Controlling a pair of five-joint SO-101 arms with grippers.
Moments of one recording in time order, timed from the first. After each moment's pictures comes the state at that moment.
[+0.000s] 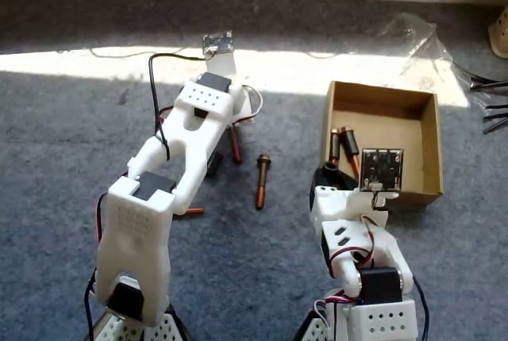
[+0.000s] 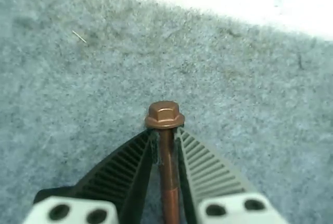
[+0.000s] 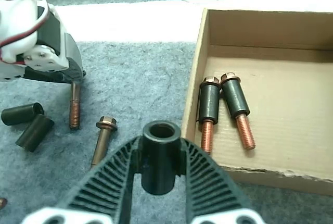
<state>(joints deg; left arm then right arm) 12.8 36.9 -16.0 59.4 32.7 -9.8 -91.7 81.2 48.9 -4.7</state>
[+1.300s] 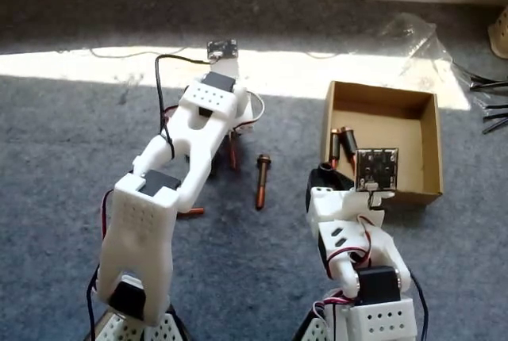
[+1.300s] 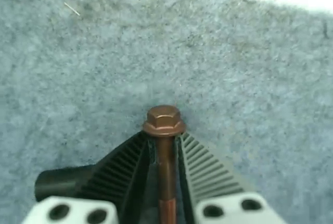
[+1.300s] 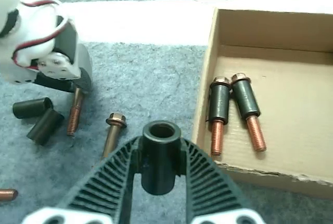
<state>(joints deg) 14.5 37.9 -19.3 67.0 31.1 -12.8 -91.7 81.2 48.9 -4.7</state>
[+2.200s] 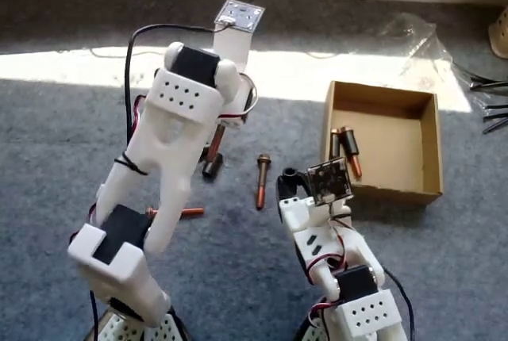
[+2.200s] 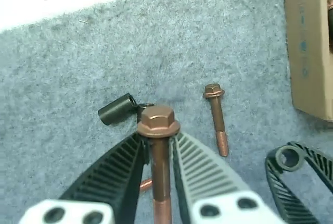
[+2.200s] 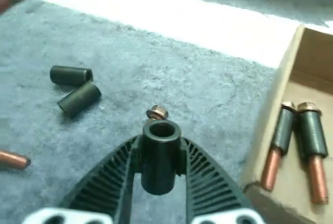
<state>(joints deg) 16.8 9.8 -22.3 92.5 10.5 -23.7 -91.6 95.8 27.6 3.0</state>
